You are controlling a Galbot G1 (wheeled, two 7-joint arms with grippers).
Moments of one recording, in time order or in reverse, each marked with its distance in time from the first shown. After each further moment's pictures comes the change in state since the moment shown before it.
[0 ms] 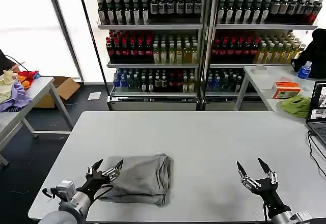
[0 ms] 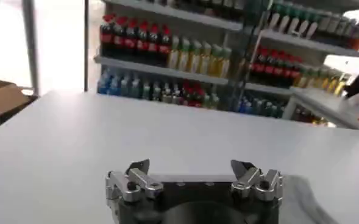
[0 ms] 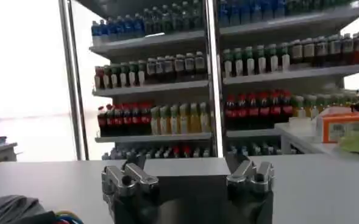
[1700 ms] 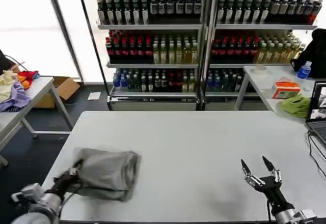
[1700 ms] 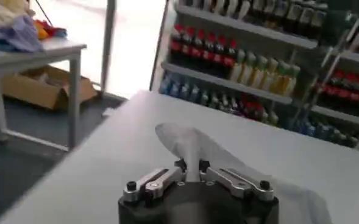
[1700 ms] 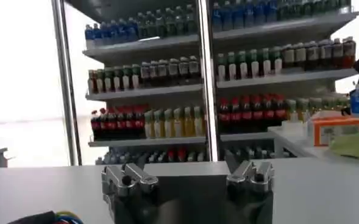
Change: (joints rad) left arm 0.040 0.020 -0.289 0.088 -0.155 -0.030 0.002; right arm 0.024 -0.006 0.012 -0.023 0.021 0.006 0.002
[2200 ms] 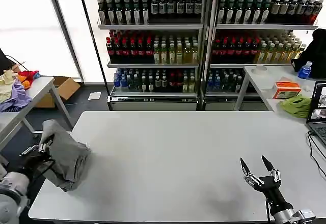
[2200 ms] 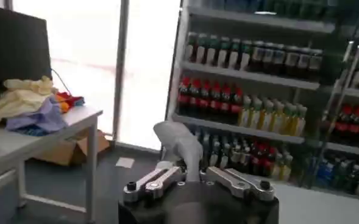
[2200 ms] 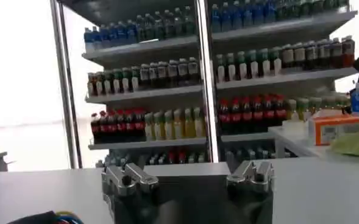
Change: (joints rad) left arm -0.038 0.131 -0.090 -0.119 -0.101 0.019 -0.075; right arm -0.003 0.007 -0.002 -0.001 0.004 0.012 0.001
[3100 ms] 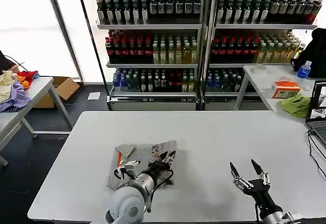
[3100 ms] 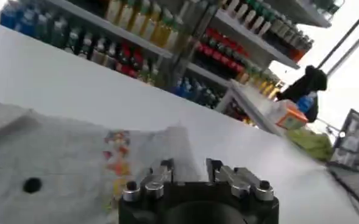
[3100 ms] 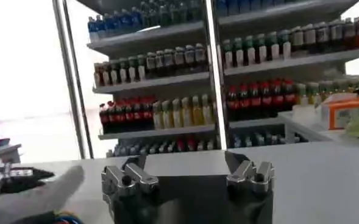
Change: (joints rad) left arm -0.476 -0.302 0.956 0.187 -0.044 -0.010 -0.257; right arm -0.017 0.026 -0.099 0.087 -0.040 -0.126 0.067
